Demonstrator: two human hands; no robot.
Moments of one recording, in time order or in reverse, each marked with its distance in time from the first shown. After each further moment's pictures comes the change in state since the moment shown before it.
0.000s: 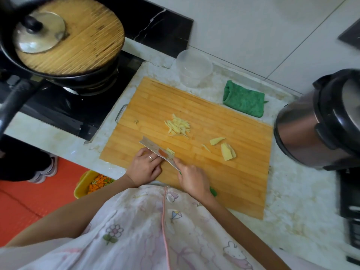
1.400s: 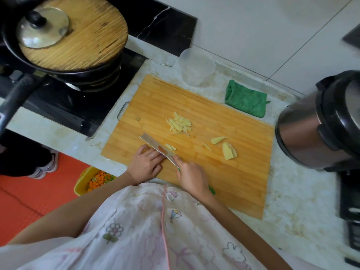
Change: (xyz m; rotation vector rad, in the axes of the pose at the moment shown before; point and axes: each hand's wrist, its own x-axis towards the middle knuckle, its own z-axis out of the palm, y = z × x) left_hand 0.001 -0.002 -0.003 0.011 -0.029 0.029; right_hand 0.003 -0.005 0.000 0.031 0.031 -0.013
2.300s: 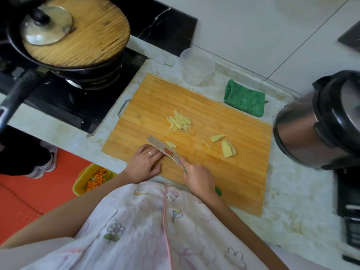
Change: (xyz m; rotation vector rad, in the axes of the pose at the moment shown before) left_hand -0.009 0.003 -0.009 -0.091 -0.230 -0.114; right_hand -0.017 0.012 0.005 -0.026 -0.012 0.058
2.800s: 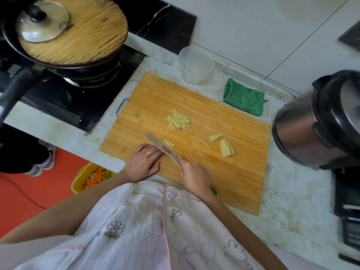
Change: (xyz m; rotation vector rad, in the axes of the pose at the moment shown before) left_hand 0.001 -0.001 0.009 0.010 0.098 0.032; right_hand 0.004 -0.004 -0.002 0.004 -0.009 0.024
